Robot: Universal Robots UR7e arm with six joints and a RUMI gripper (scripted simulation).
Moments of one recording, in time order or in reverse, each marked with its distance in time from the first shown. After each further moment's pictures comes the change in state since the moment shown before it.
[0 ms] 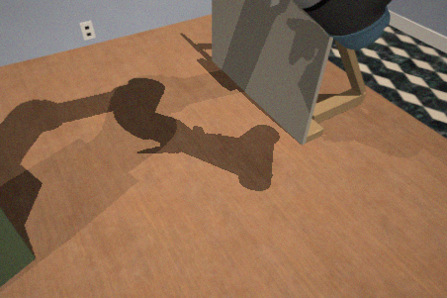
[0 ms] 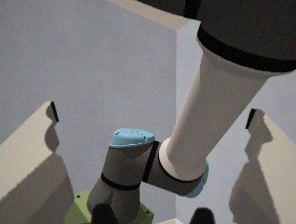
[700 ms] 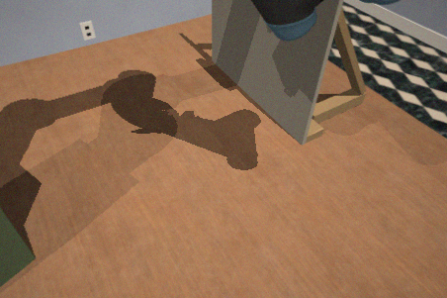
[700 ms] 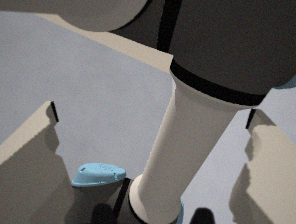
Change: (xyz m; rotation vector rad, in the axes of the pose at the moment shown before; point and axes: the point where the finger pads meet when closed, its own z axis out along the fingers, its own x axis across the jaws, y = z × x) arm 0.069 -0.005 0.028 0.240 -0.022 -0.024
